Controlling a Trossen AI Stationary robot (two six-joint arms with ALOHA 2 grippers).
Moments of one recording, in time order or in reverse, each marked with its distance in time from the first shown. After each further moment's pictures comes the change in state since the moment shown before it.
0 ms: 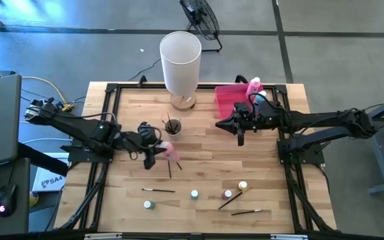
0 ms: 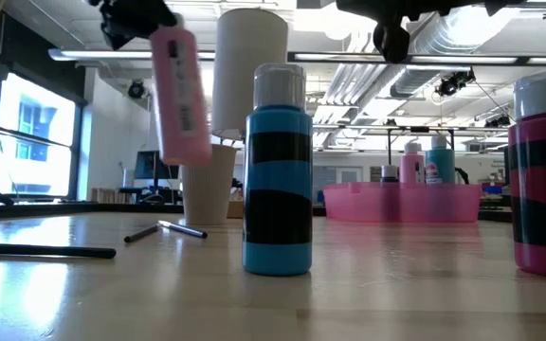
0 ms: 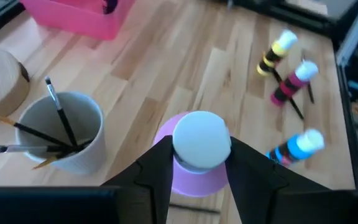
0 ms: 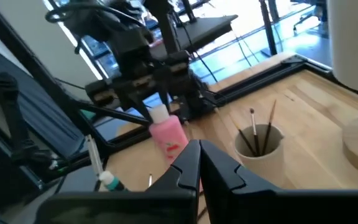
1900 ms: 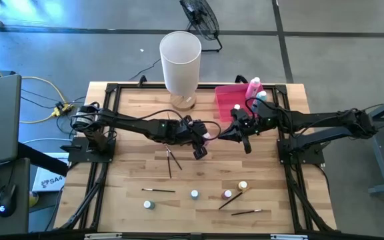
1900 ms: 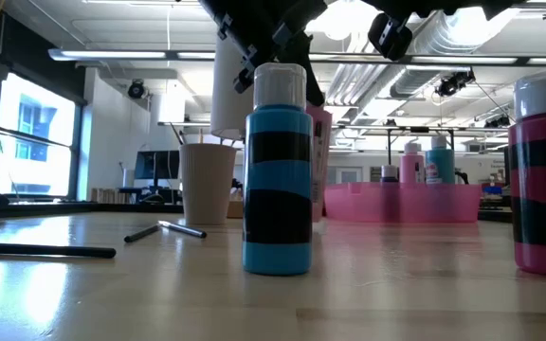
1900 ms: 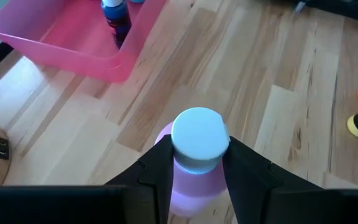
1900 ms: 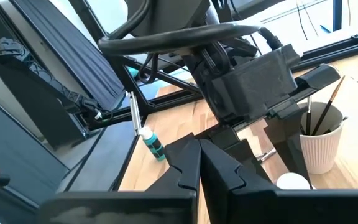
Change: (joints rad) left arm 0.244 0.707 0.475 0.130 0.042 0.186; right arm 0.000 -0.006 0.000 -0.061 -0.238 -0.080
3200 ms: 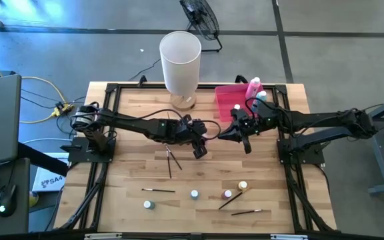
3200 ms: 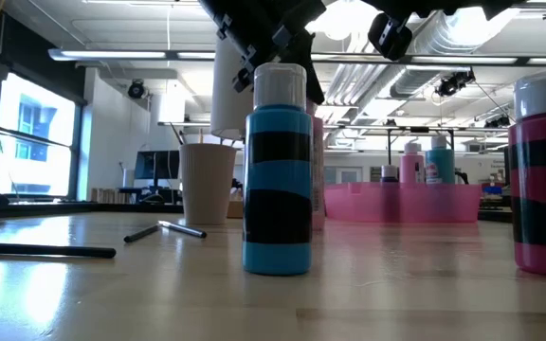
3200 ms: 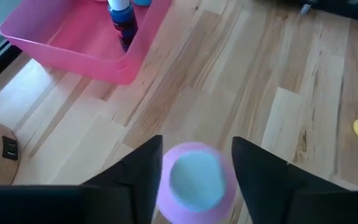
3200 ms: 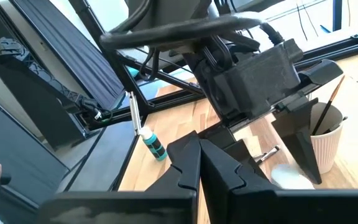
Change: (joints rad) left arm 0.000 -0.003 0.000 -0.009 -0.014 0.003; right arm 0.000 0.000 0.000 0.000 0.001 0.000
